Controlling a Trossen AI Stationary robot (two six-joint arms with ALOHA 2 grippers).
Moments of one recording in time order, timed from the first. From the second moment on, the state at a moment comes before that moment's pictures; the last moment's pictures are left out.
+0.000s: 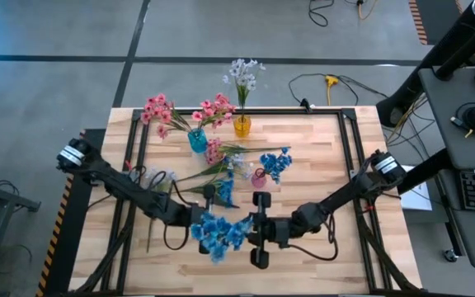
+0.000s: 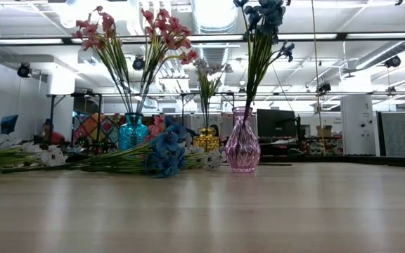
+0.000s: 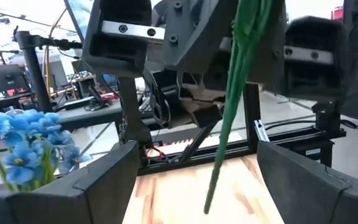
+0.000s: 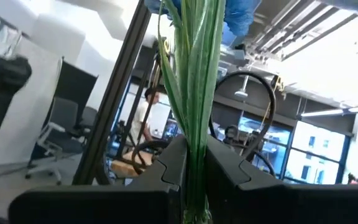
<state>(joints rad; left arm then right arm) -0.51 1.51 0.76 0.88 -0.44 0.19 0.49 1.86 1.14 1.25 0.33 -0.54</state>
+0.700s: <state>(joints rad) -0.49 1.59 0.76 0.99 -0.37 0.15 0.47 1.86 1.15 1.23 0.34 -0.57</state>
